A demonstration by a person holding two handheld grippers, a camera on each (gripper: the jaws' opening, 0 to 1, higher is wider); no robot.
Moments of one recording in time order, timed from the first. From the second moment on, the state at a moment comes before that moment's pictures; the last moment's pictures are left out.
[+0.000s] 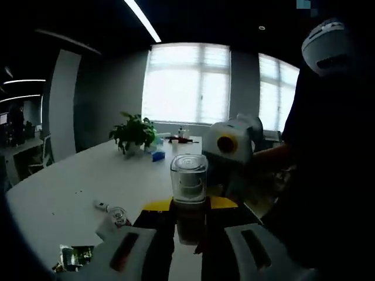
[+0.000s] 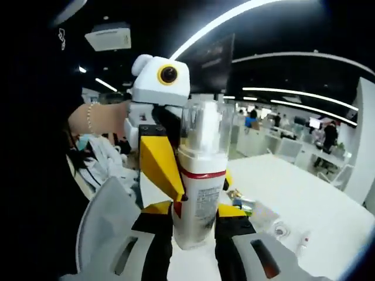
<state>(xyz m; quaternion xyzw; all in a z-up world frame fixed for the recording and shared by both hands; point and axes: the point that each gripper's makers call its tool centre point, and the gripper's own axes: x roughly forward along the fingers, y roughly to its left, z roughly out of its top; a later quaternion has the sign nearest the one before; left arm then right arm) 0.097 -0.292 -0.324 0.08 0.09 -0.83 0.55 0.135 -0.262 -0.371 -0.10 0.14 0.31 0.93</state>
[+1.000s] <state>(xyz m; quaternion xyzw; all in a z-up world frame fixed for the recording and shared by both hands) 0.123 -0.284 -0.344 0.00 0.13 -0.80 0.59 0.139 -0.263 -0.366 -0.01 0.07 0.41 0.91</state>
